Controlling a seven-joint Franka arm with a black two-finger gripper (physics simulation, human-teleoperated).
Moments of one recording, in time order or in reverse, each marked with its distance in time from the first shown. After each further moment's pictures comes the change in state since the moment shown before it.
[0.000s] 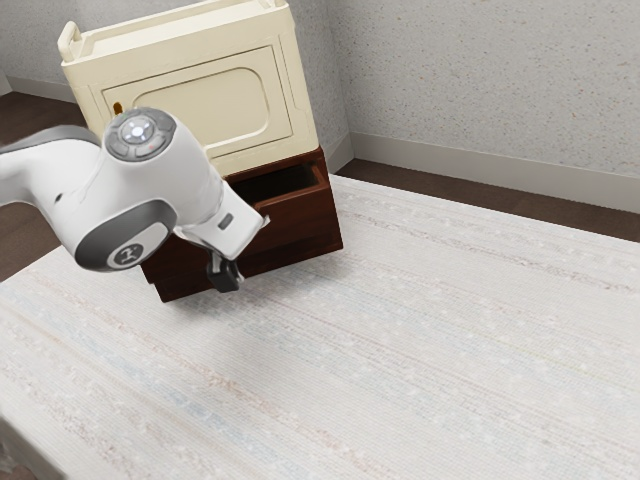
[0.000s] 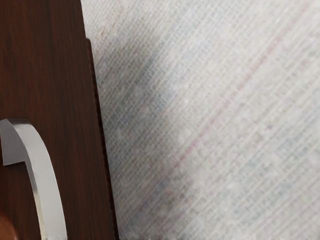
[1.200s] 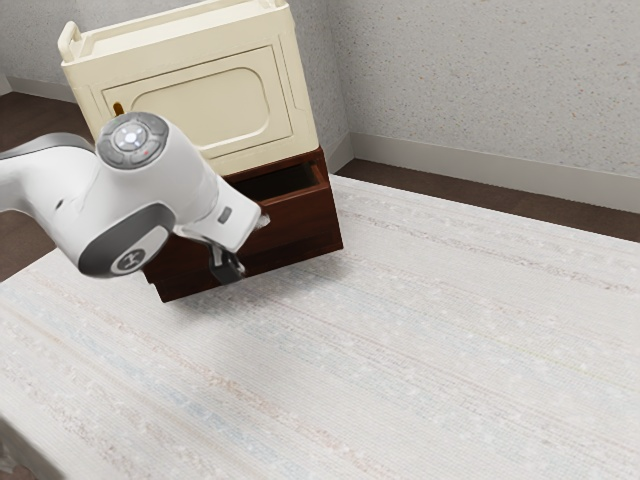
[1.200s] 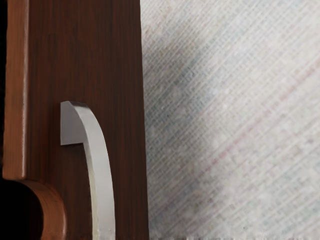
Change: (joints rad) arm 0.452 0.099 -0.378 -0.027 -0.100 0.132 -0.047
